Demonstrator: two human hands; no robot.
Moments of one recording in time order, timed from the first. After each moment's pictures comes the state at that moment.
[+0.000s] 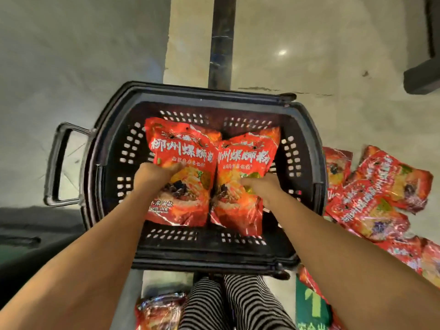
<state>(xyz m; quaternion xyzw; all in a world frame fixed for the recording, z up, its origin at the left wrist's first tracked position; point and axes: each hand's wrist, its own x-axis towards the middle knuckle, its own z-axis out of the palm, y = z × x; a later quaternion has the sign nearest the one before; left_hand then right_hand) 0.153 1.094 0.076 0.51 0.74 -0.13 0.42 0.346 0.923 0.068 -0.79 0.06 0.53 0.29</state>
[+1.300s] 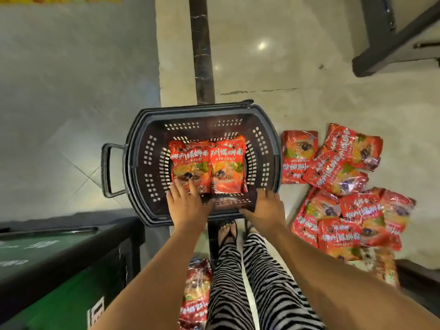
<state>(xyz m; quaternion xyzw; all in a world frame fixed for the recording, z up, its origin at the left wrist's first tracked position) 0.128 0.964 0.258 0.83 0.43 -0.34 0.13 0.255 0.819 0.258 -0.89 -0.27 0.36 -0.01</state>
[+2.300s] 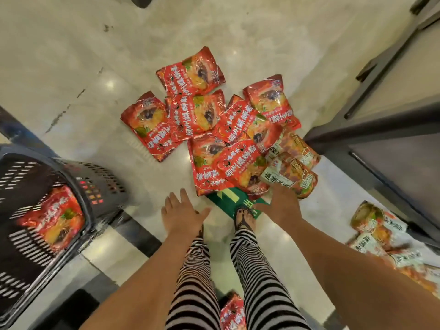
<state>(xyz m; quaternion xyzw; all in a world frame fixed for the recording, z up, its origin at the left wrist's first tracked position) 0.314 0.527 0.209 0.88 0.18 -0.44 0.07 0.340 0.282 0.195 -0.90 0.13 0.41 0.13</state>
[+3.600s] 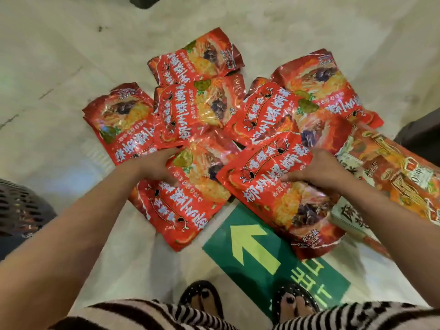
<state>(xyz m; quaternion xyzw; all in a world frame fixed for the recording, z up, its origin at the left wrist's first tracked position) 0.469 0.630 -0.159 0.89 0.04 -0.40 0.21 0.445 0.249 -0.157 -0.89 0.11 0.26 0.35</state>
